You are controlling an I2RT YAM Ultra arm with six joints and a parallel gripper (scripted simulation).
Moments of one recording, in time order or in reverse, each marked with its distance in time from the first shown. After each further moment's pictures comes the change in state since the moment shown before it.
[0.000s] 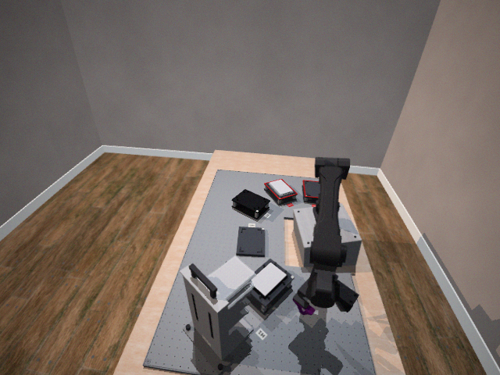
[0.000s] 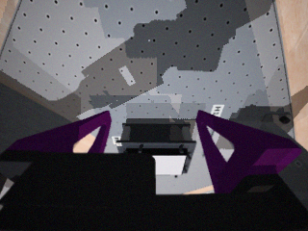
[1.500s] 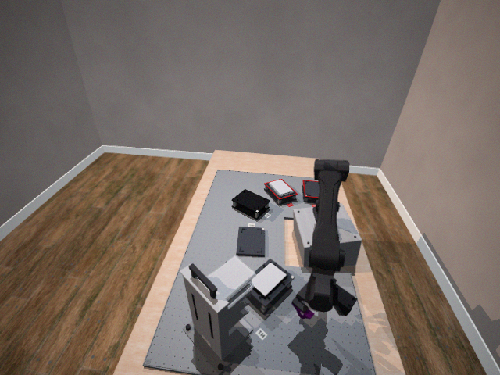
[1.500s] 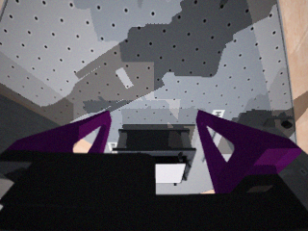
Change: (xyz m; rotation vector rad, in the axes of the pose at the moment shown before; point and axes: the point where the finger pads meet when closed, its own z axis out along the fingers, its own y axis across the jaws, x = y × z) arm -0.002 -0.004 0.017 0.014 -0.007 0.000
